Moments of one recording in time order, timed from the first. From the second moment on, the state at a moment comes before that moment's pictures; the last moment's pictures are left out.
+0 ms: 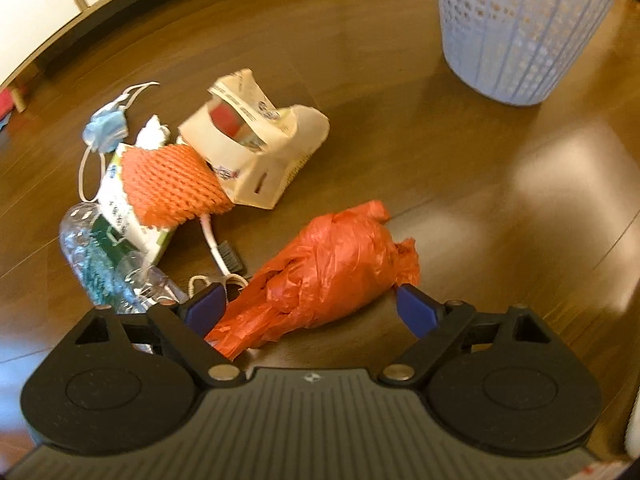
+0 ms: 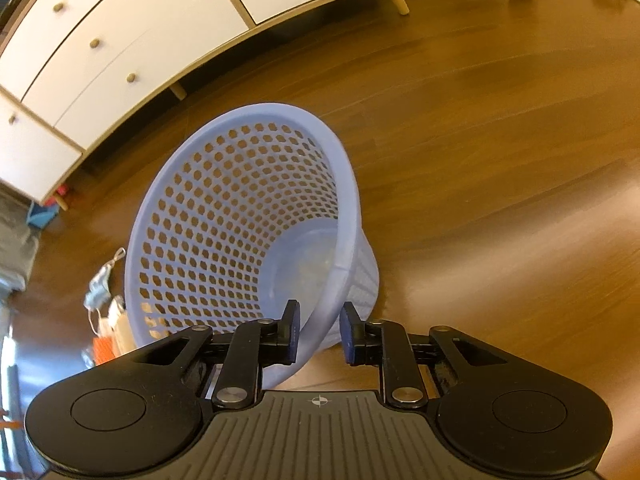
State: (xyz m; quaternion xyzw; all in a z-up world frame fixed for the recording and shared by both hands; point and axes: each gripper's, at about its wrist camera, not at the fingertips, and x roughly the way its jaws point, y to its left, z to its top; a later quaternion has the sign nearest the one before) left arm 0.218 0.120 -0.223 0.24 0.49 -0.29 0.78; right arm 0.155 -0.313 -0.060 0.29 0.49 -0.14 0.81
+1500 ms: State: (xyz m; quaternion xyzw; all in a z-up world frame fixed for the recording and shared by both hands) left arm 0.263 0.103 -0.014 0.16 0.39 -0.32 0.85; right arm 0.163 -0.336 -0.048 0.30 0.53 -0.15 0.78
